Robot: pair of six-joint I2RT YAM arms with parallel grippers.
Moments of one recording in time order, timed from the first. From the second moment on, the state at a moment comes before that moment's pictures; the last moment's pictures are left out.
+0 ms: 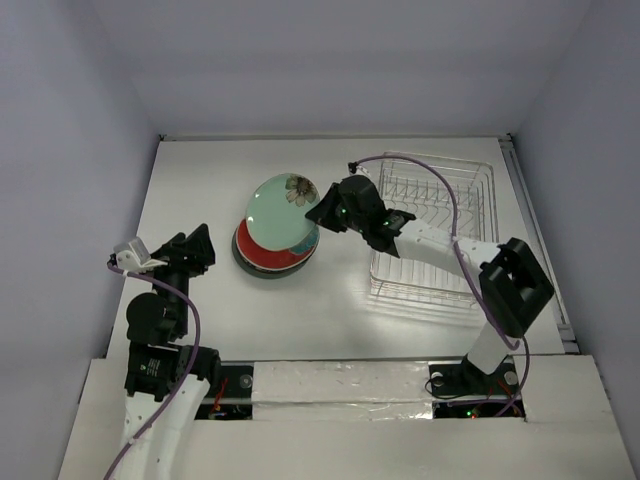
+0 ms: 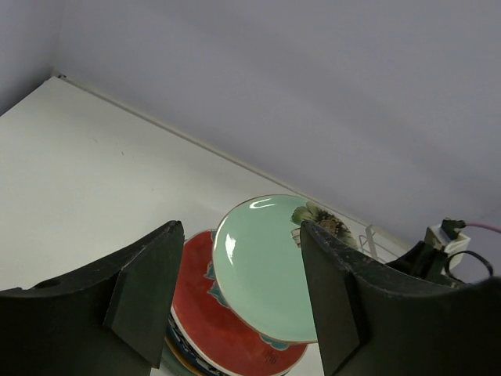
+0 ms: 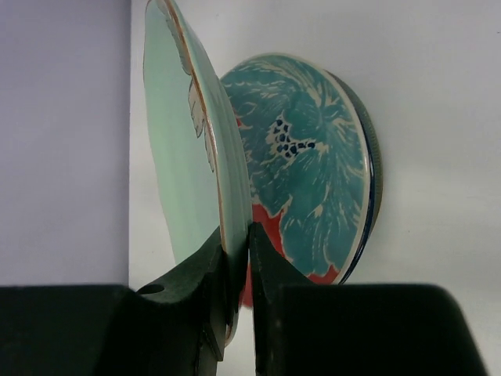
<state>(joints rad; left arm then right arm) -0.18 0.19 0.51 -0.17 -0.25 -0.52 0.77 1.68 1.23 0.02 0.06 0.96</state>
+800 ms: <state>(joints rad) -0.18 0.19 0.51 -0.17 -0.25 -0.52 0.84 1.83 1.16 0.17 0.06 1.12</state>
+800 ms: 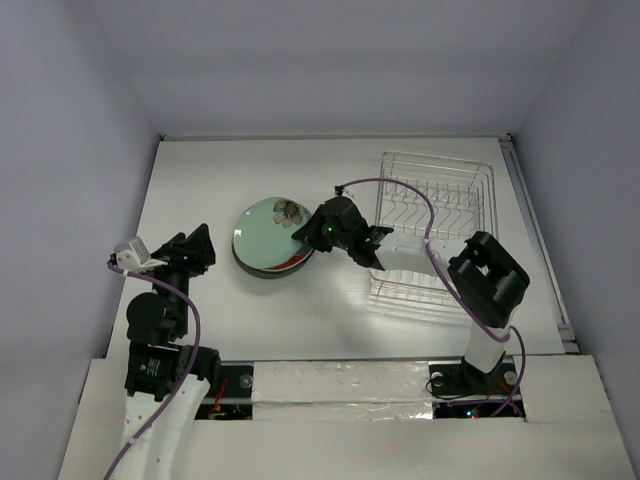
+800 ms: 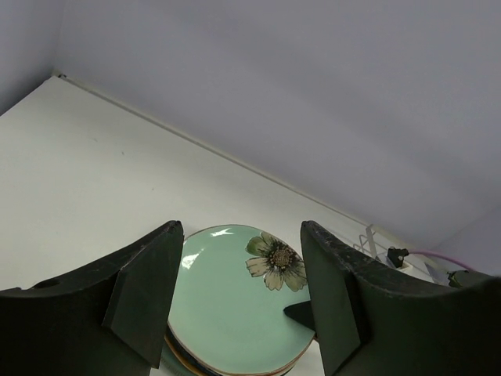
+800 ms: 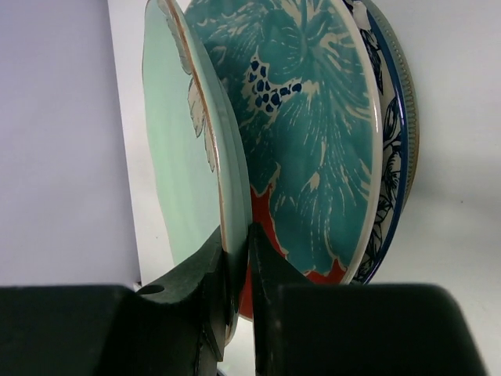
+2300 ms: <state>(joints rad) -0.19 0.19 0.56 -0.23 -0.25 -0.54 0.96 0.53 1.01 -0.22 0.49 0.68</state>
